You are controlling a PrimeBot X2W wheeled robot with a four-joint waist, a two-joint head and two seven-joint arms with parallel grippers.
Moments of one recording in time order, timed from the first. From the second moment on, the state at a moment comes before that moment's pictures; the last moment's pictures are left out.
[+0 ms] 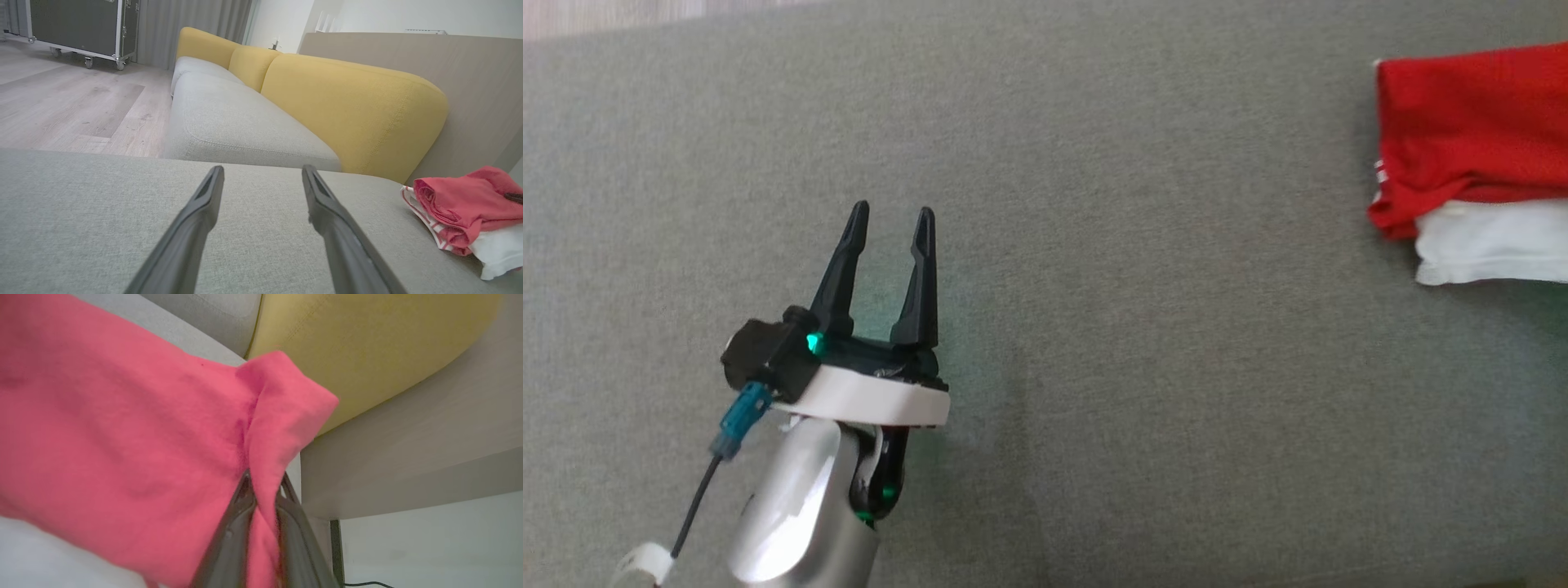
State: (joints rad) left arm -0.33 0.04 -0.29 0.28 -0.37 -0.11 -0.25; right arm -0.86 -0.73 0.55 0.98 0.20 0.13 -0.02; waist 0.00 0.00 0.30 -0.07
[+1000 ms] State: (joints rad) left arm -0.23 0.04 -0.15 0.29 -0.36 -0.11 -0.25; right arm -0.80 -0.39 0.28 0.85 0.27 0.13 -0.22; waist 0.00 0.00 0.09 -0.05
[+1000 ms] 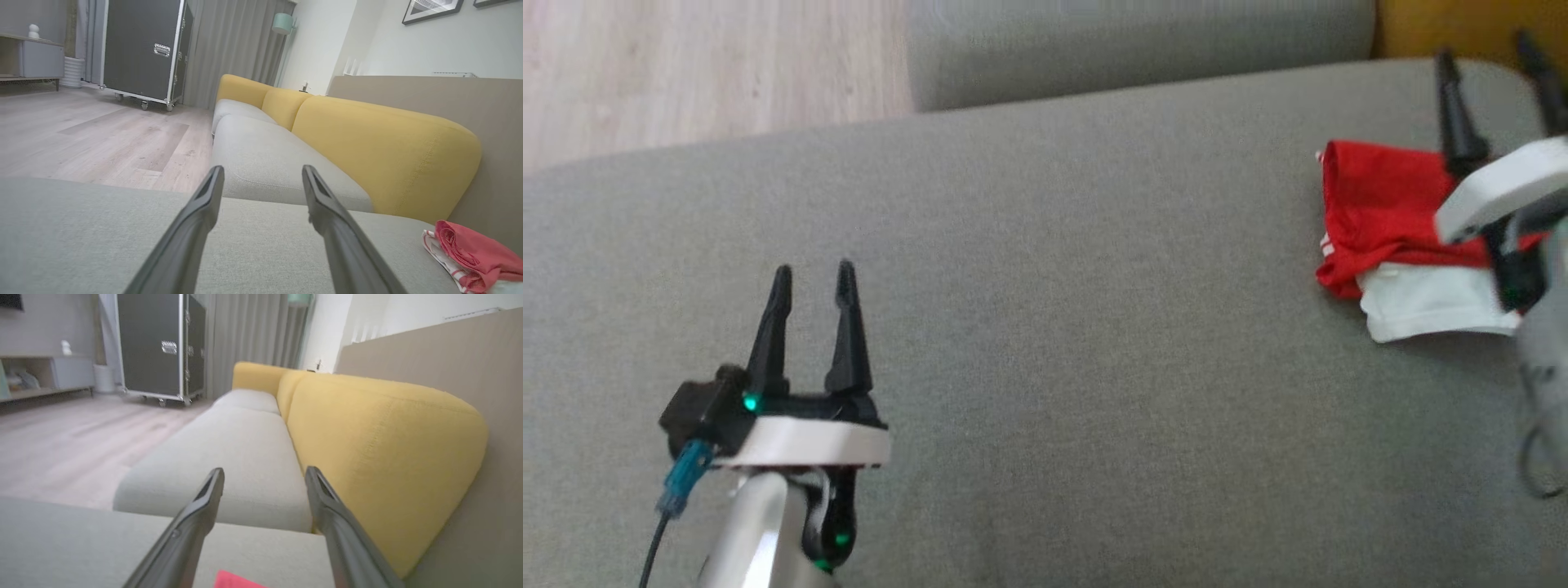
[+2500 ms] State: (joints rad) left arm 0.04 0.04 -0.09 0.36 -0.40 -0.11 -0.24; right arm -0.08 -0.05 0.05 0.55 0.32 0.13 -0.24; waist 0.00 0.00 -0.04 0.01
